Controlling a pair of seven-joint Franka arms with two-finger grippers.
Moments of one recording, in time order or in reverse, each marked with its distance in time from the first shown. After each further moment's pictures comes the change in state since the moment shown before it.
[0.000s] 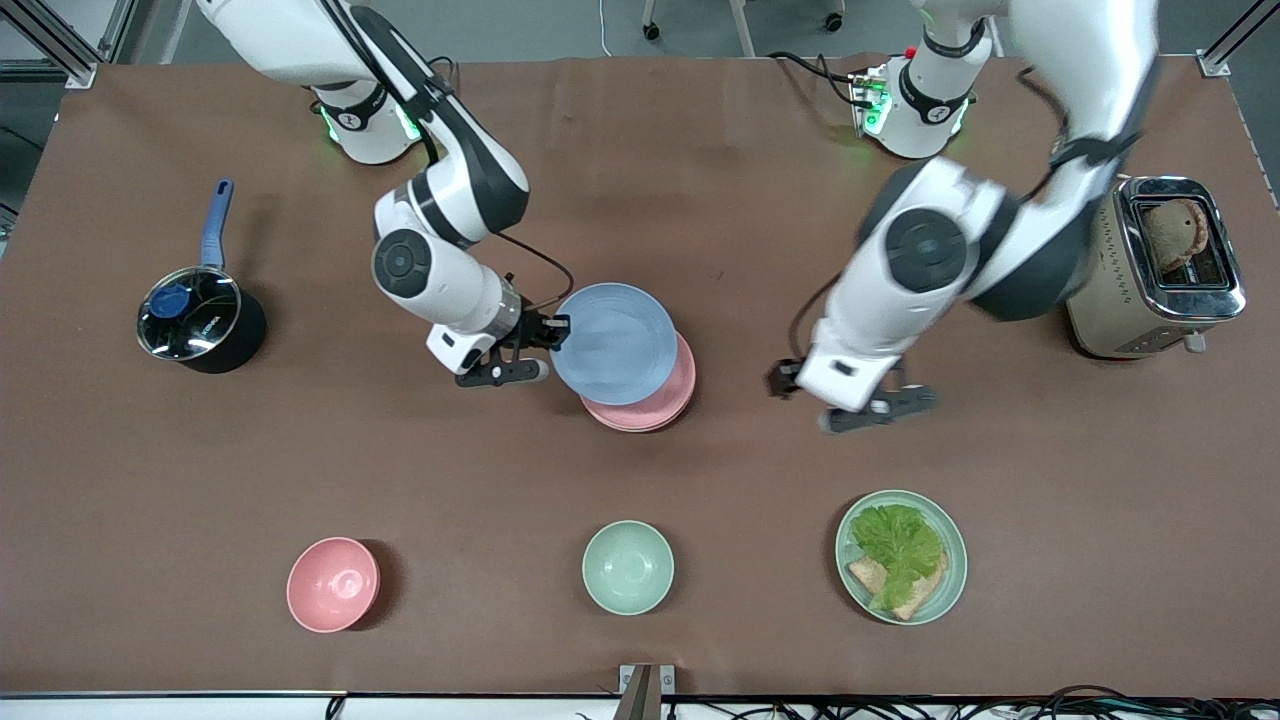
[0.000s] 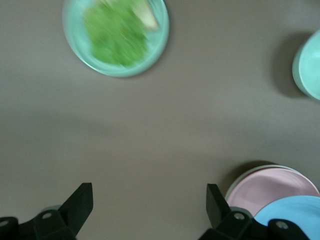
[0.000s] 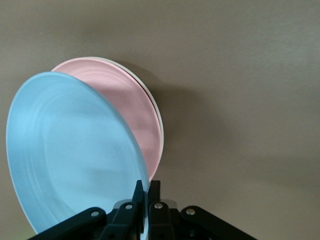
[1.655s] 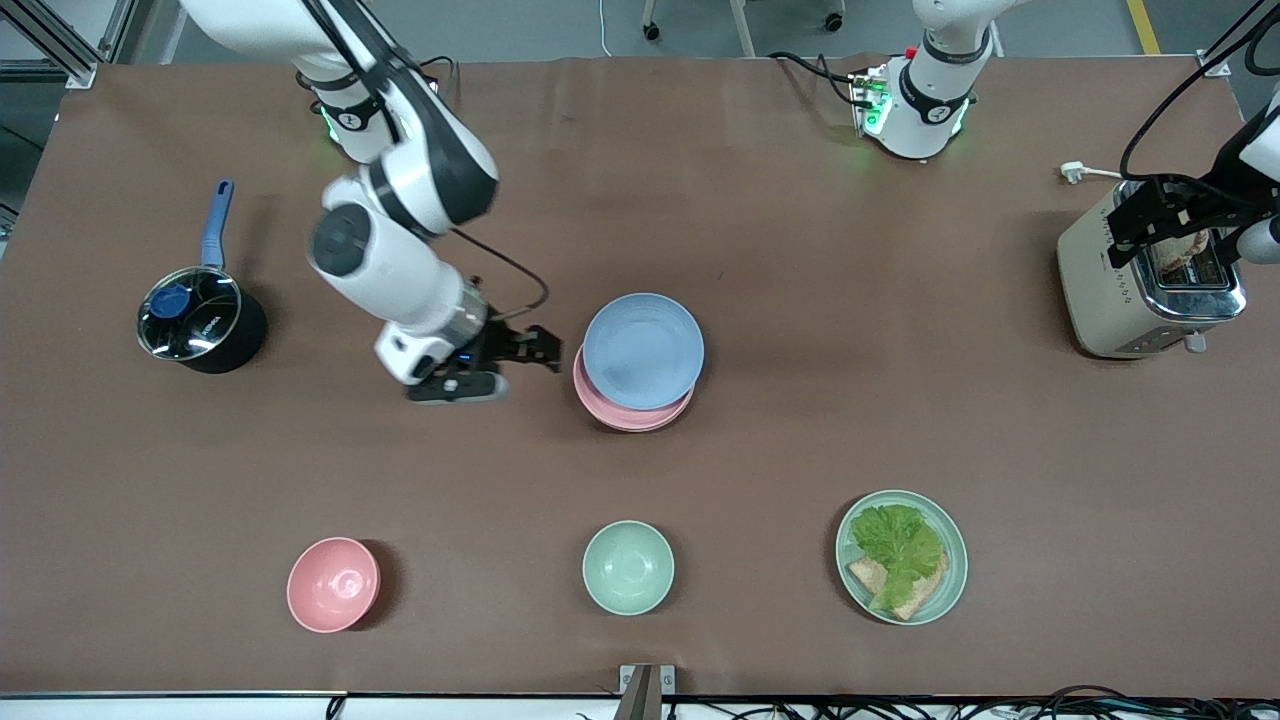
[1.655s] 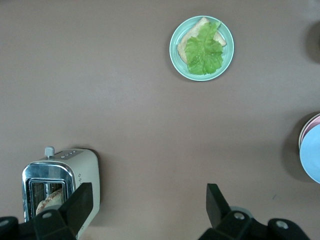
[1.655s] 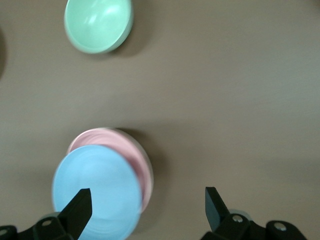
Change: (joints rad) left arm 0.357 -0.377 0.024 0.066 -0.174 -0.344 0.658; right arm -0.080 -0.181 -0.081 0.116 -0.150 -0.166 0.040
